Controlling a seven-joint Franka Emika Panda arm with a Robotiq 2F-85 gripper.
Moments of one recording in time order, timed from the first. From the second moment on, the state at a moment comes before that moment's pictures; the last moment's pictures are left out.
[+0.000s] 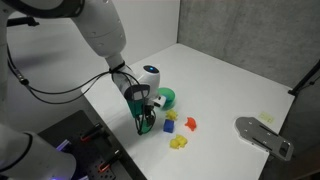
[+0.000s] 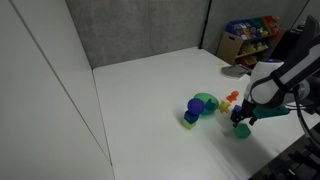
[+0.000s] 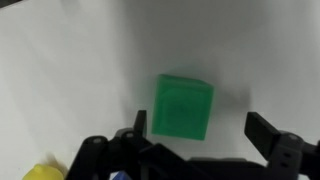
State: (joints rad) arm -0.02 0.53 -0.02 -2.42 0.14 2.77 0.18
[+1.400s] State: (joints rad) arm 0.01 0.49 -0.04 -2.45 0.15 2.84 0.23
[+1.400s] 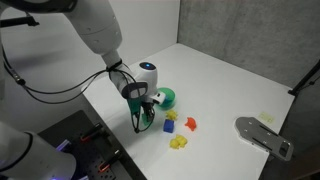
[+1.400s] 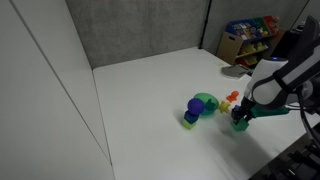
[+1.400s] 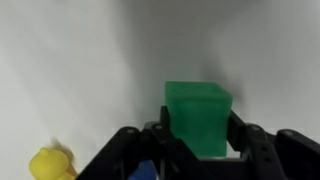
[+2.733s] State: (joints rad) arm -0.05 0.43 -0.12 -2.20 -0.20 2.56 -0.16
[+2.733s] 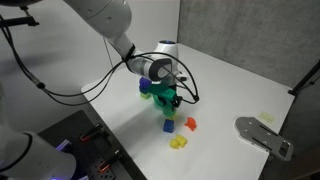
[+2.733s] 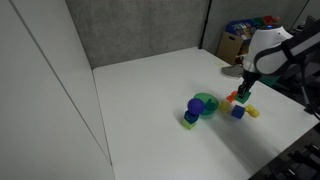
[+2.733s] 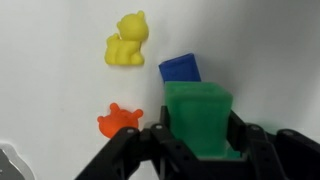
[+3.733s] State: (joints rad) arm -0.17 0.50 -0.03 -2.17 -0.27 2.57 -0.63
